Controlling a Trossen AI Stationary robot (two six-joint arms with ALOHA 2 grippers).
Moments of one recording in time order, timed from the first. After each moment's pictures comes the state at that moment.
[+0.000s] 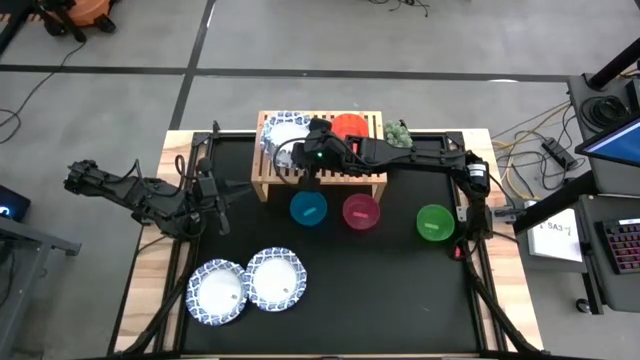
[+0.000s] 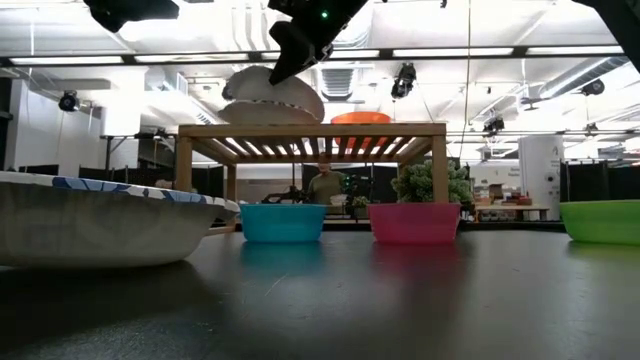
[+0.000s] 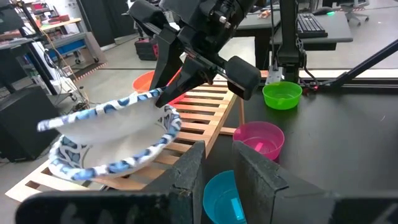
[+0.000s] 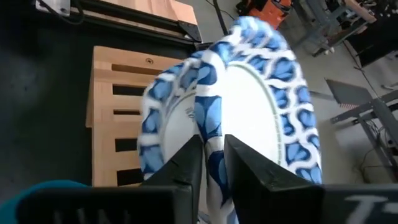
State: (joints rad) left arm -0.36 0.60 0.72 -0.39 -0.75 -0.05; right arm -0.16 1.97 1.90 -0.51 0.34 -0.35
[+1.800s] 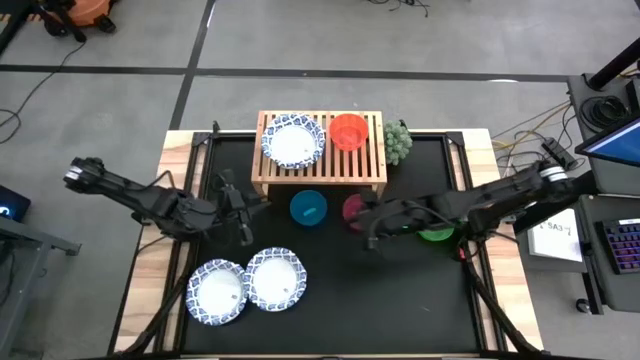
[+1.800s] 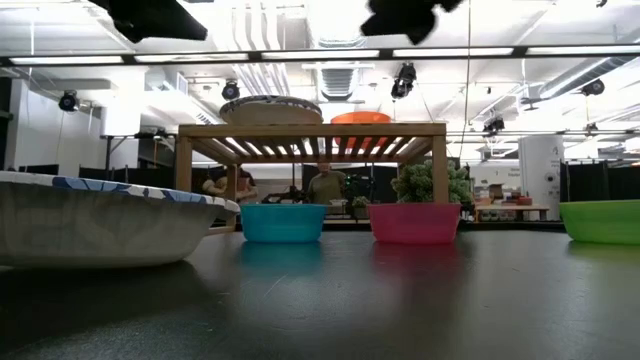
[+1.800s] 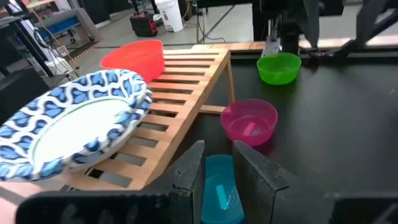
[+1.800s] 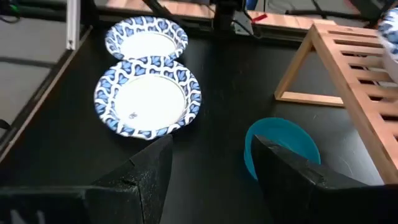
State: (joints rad) left arm -0.36 0.86 0.72 -0.29 -0.75 -0.13; right arm 0.22 1.33 1.02 -0.19 0.16 0.02
